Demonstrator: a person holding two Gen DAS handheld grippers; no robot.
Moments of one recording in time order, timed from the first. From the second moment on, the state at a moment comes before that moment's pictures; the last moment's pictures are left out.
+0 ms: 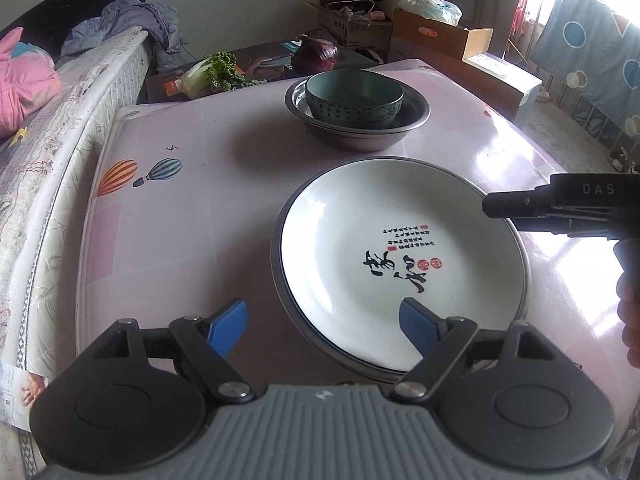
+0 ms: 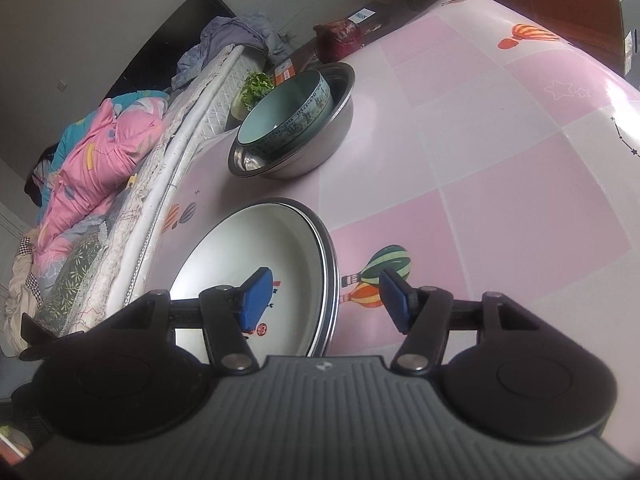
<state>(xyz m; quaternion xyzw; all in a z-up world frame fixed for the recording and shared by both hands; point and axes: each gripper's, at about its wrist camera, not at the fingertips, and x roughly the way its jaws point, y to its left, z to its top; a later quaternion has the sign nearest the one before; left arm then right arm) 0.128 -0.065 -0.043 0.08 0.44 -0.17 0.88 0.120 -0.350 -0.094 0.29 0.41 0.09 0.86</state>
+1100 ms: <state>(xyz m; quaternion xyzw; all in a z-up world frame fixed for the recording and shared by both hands) 0.295 -0.044 -0.029 -0.04 0.41 -0.17 0.90 0.254 -0.361 -0.054 0.23 0.40 0.04 0.89</state>
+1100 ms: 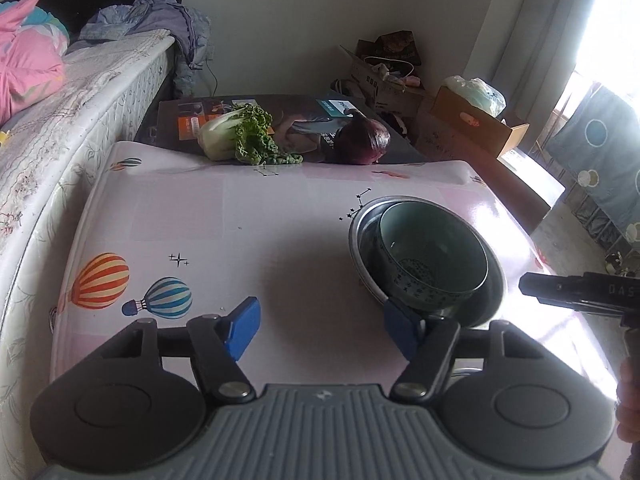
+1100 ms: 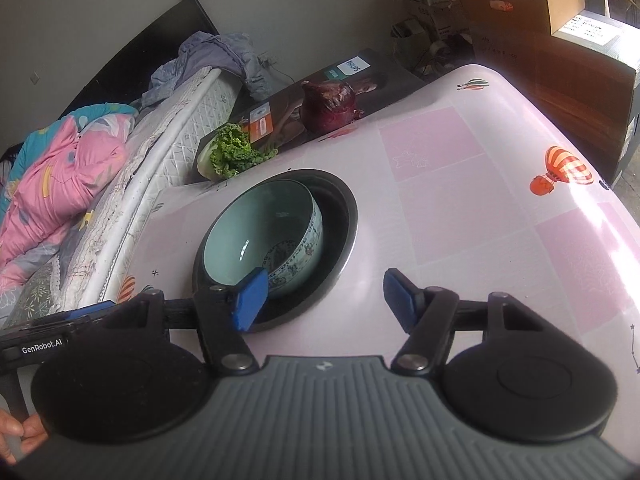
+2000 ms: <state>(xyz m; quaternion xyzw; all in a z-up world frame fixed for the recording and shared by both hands) 0.374 -0.063 -0.081 -0.16 0.52 -0.18 0.82 0.317 -0.368 -0.104 0.26 0.45 0.03 0.85</state>
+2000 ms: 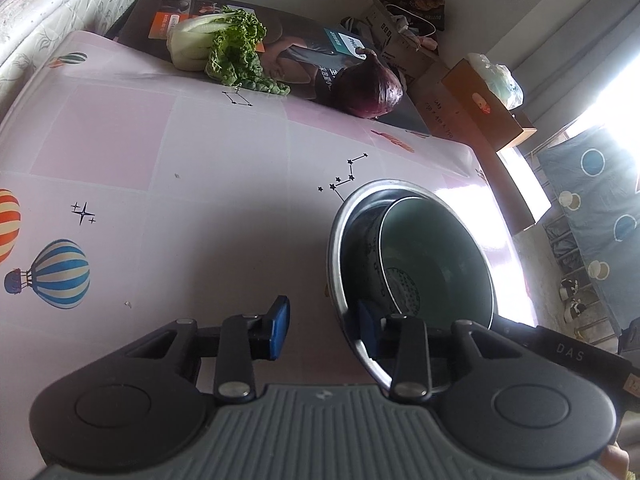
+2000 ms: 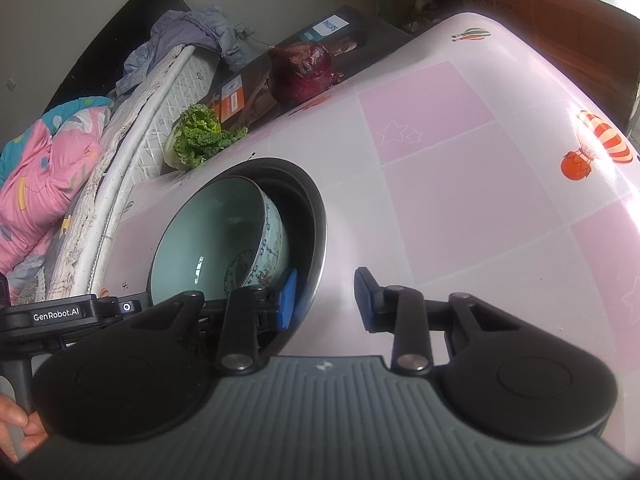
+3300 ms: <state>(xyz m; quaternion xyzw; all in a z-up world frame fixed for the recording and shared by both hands) 0.380 -0.071 -0.086 -0.18 0.52 -0.19 0.81 0.336 -0.361 -0.122 0.29 0.45 0.05 0.85</state>
